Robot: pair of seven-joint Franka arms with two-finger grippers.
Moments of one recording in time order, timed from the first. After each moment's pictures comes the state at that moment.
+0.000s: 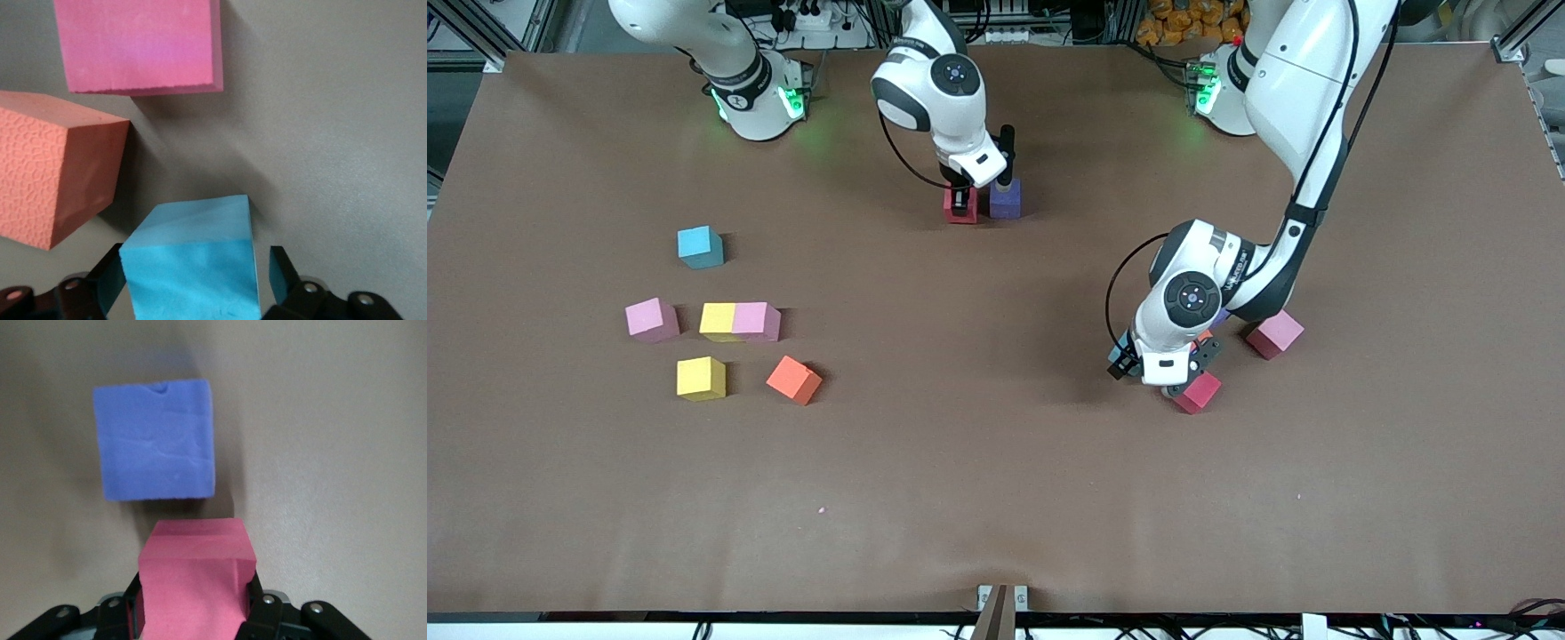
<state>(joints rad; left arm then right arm) -0.36 0.62 -0.12 -1.81 0.03 2.34 -1.27 0.97 0.30 0.08 -2.26 -0.05 2.51 -0.42</state>
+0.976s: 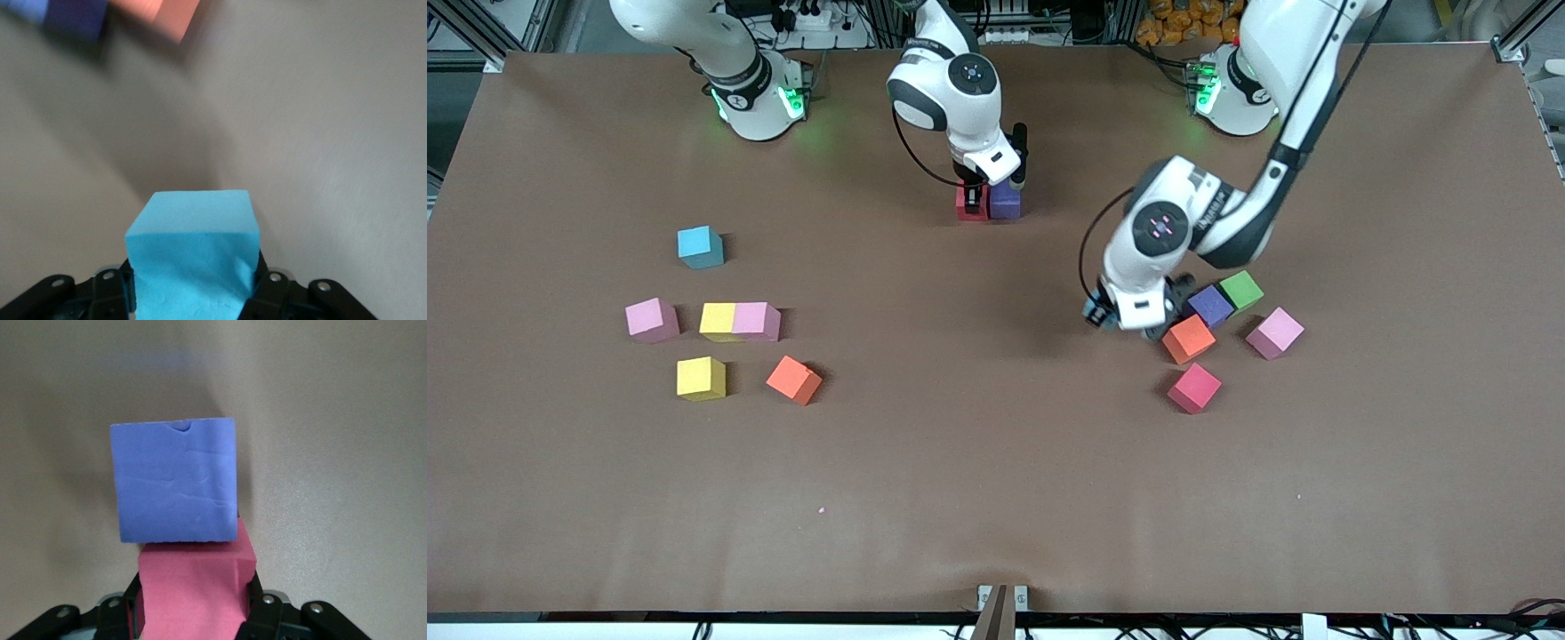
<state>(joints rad) -0.37 0.41 -0.28 -2.00 0.02 2.34 -1.69 1.00 0.36 0.08 -2.21 -0.05 2.50 -0.40</state>
